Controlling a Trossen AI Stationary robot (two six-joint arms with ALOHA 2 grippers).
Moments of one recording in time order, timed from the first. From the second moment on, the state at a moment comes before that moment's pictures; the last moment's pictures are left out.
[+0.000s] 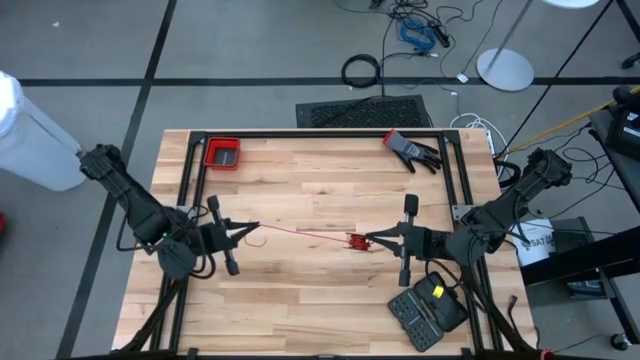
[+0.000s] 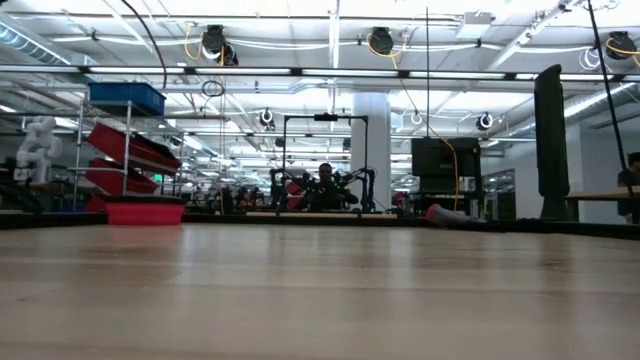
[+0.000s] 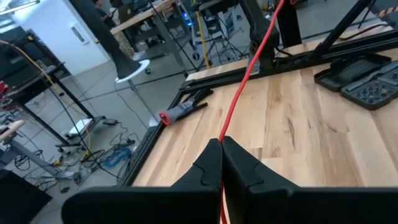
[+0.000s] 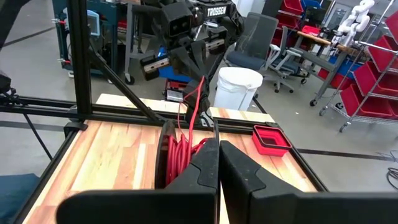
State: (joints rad) left arm -0.75 1.03 0.93 -0.41 -1.09 -0.07; right arm 0.65 1.19 1.13 -0.15 0.81 0.00
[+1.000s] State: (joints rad) left arm -0.82 1.01 0.93 -0.41 -1.15 -0.07; right arm 0.65 1.19 1.13 -0.15 0.81 0.00
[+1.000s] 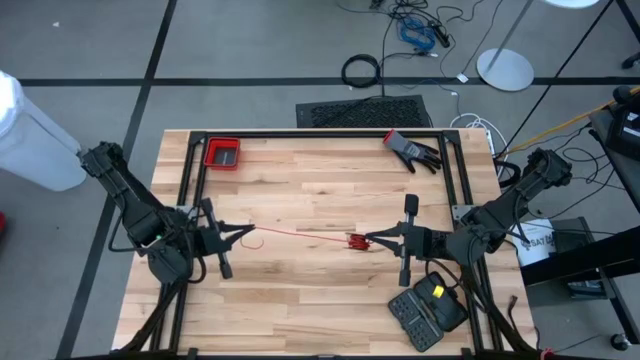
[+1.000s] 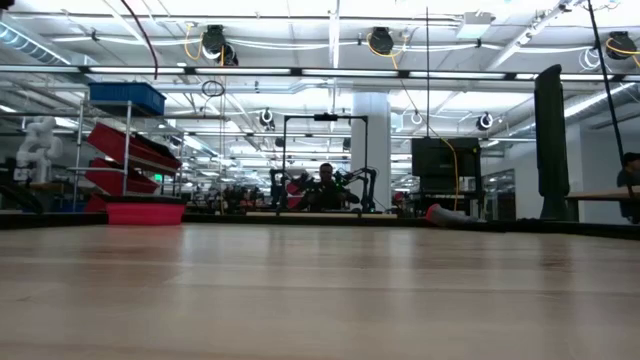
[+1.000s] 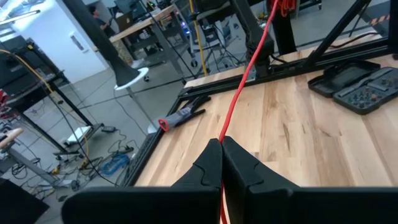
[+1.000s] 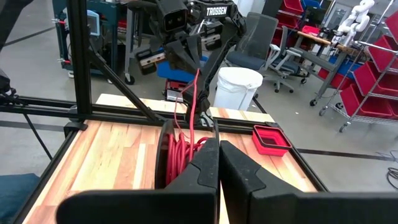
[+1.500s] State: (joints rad) left arm -0.84 1.01 0.93 -0.41 -1.05 -0.12; right arm 0.65 1.19 1.13 -0.15 0.81 0.00
